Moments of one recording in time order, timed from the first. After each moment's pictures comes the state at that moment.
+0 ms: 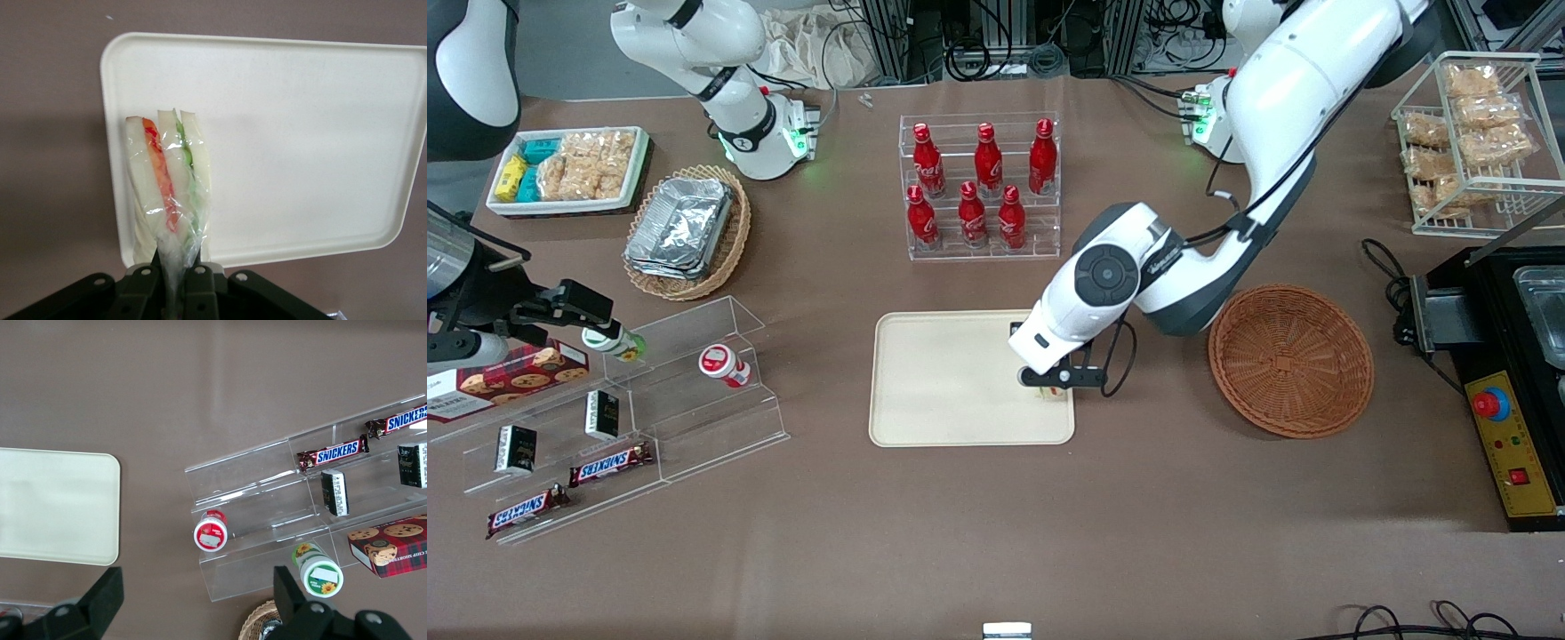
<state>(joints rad) -0.14 0.71 -0.65 -1.53 0.20 2.15 -0.77</state>
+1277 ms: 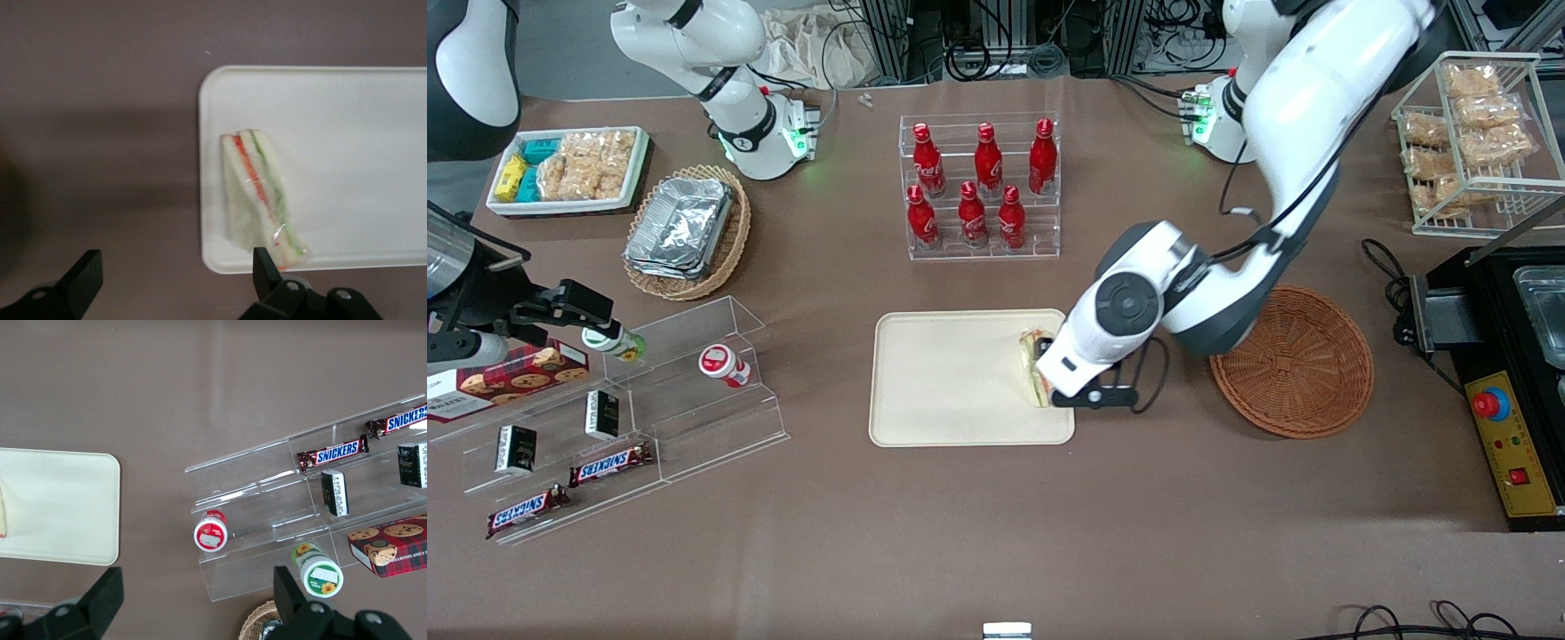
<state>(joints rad) -0.07 0.63 -0.63 -1.47 0.25 1.91 -0.71</state>
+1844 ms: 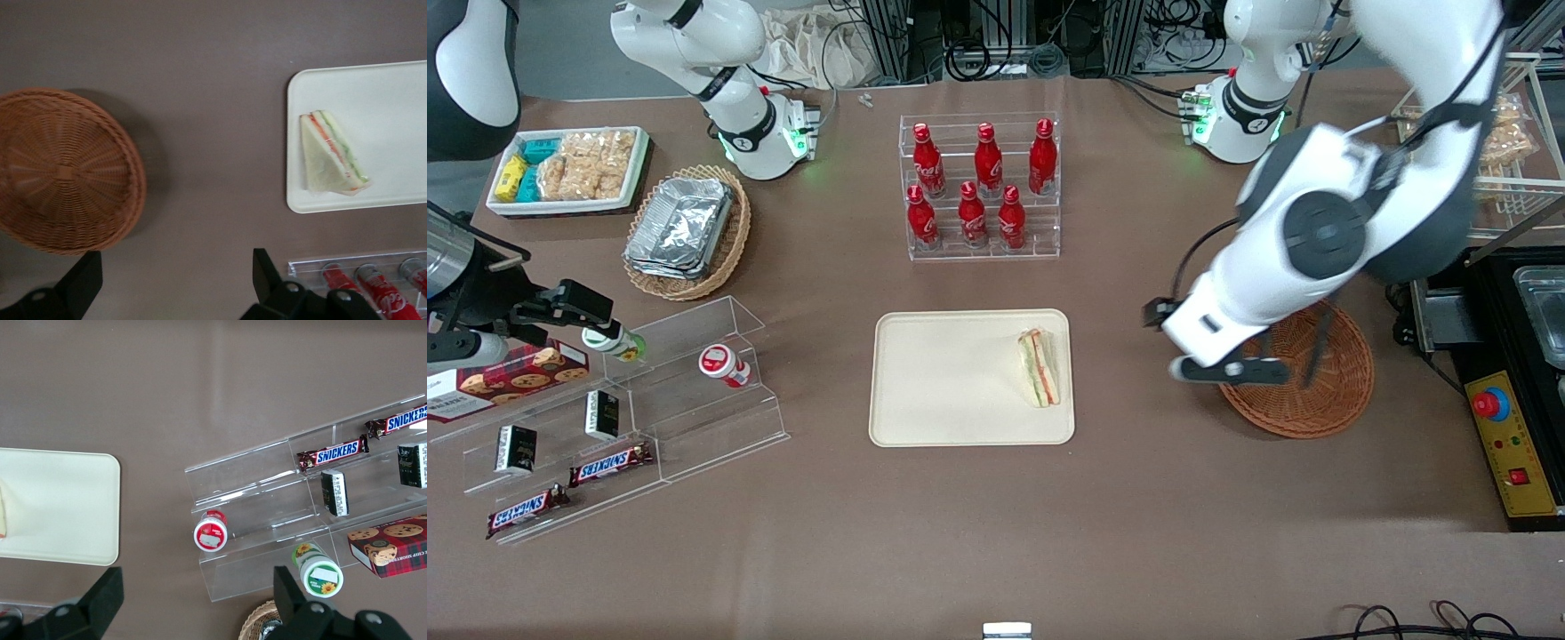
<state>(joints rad) 0.15 0.34 -0.62 -1.45 0.13 1.61 -0.39</state>
